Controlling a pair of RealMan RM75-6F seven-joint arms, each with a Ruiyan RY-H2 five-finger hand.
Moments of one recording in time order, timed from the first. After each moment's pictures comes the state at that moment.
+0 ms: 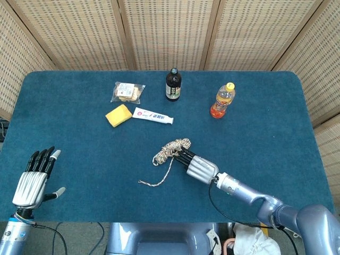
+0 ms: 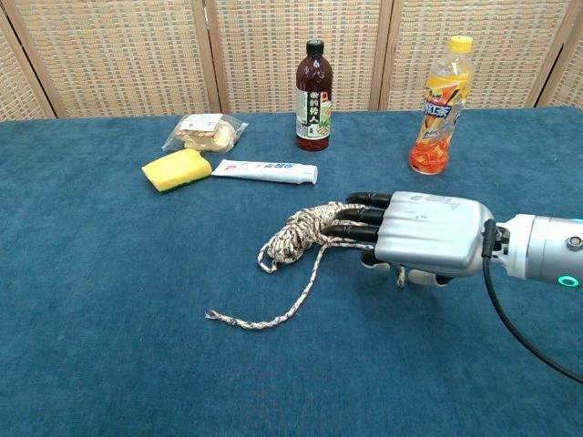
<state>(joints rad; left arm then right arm) -0.12 -1.25 -0.02 -1.69 1.53 1.46 0.25 0.81 -1.68 -0.08 -0.95 -1.87 1.05 -0.42</state>
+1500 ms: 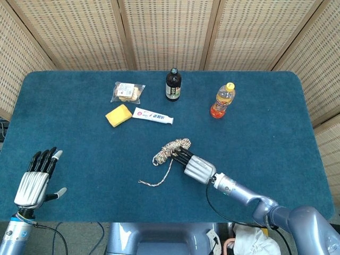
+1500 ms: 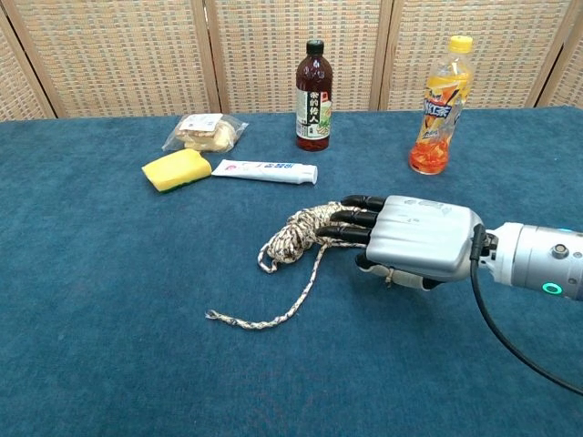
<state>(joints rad) -0.13 -1.26 -0.02 -1.69 1.53 1.46 0.26 0.80 -1.75 -0.10 -0.87 -1.84 1.09 -0.35</state>
